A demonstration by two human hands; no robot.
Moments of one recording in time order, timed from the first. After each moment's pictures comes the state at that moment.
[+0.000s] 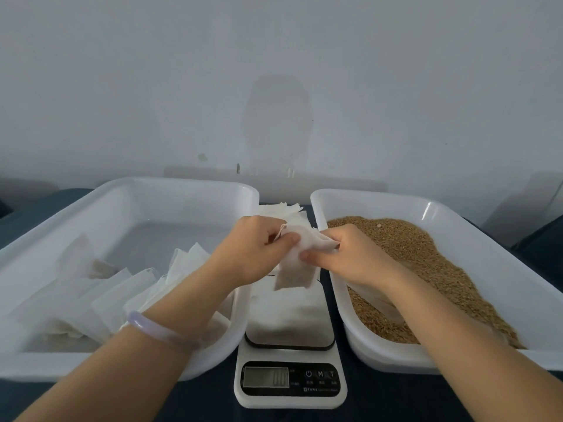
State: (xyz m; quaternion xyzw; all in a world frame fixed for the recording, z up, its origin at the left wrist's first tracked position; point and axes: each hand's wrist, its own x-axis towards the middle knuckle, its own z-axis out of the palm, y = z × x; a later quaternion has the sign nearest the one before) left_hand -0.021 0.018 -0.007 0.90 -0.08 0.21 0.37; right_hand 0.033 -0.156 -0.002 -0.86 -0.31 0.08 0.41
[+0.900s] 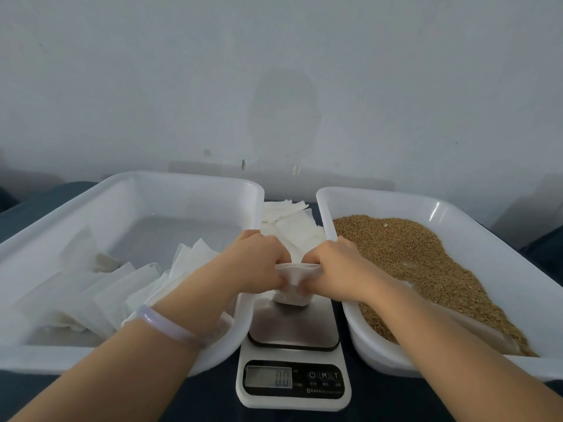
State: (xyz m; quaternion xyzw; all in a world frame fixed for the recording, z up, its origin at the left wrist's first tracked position) left_hand -0.011 0.022 -0.021 0.99 -0.09 0.05 0.10; right_hand 0.032 -0.132 -0.012 -0.93 -0.34 0.03 0.10
